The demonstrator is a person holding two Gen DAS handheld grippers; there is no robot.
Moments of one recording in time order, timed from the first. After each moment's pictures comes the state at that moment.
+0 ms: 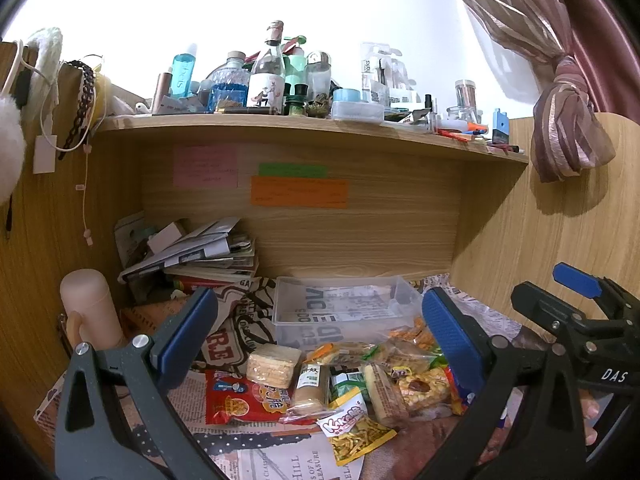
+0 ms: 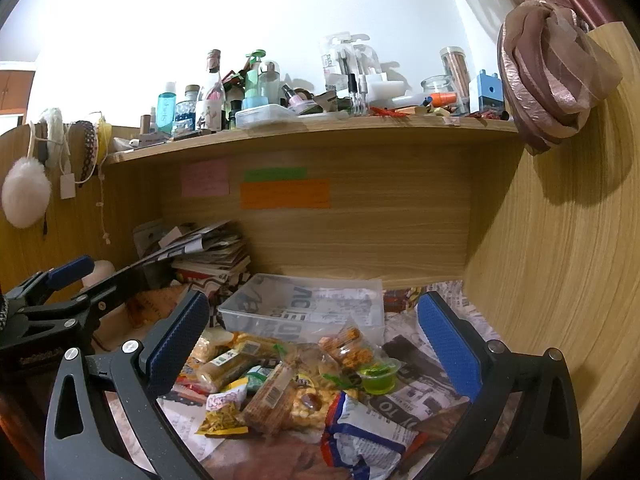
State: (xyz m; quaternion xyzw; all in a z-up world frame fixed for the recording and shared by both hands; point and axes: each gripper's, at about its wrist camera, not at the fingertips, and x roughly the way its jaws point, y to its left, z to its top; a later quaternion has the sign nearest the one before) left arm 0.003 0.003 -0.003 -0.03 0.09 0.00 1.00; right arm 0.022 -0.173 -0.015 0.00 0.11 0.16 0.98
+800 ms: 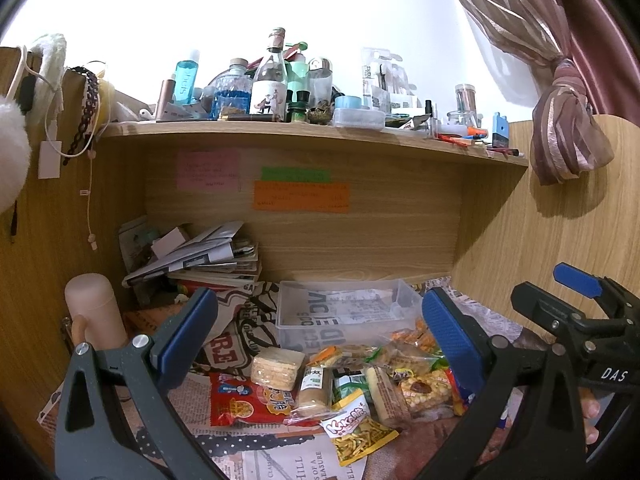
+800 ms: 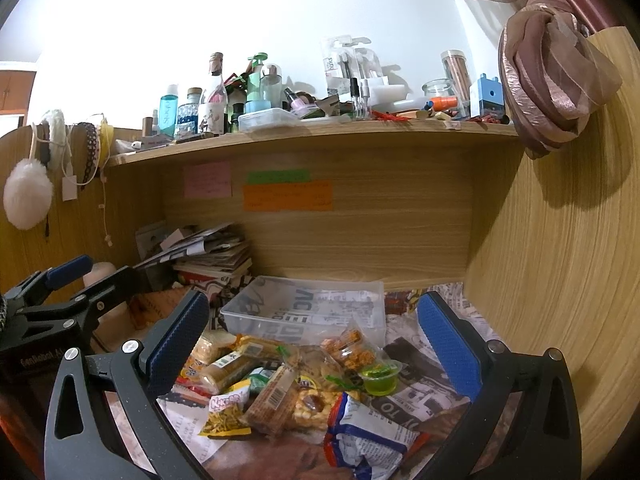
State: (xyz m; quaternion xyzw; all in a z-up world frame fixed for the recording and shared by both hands) left arm -0.003 0.003 0.002 -0.03 0.09 0.01 1.00; right arm 0.019 -0.173 -0.013 0.00 0.10 0.16 0.98
